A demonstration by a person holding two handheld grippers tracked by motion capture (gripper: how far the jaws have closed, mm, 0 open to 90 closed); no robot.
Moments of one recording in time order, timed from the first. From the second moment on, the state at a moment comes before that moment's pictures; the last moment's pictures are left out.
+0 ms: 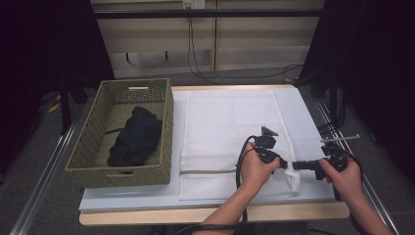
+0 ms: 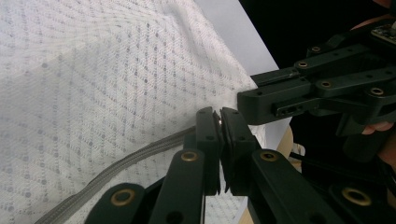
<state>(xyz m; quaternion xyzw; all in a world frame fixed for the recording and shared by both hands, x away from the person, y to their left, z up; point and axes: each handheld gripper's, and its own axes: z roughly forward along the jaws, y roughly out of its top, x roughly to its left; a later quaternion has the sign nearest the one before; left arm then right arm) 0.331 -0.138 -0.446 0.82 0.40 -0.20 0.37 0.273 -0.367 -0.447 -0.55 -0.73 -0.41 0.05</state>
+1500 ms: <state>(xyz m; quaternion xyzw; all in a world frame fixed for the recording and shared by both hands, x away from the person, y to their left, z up) 0.337 -0.114 -0.444 0.80 0.43 -0.21 0.36 0.272 -0.366 -0.448 -0.54 -0.74 -0.40 0.04</state>
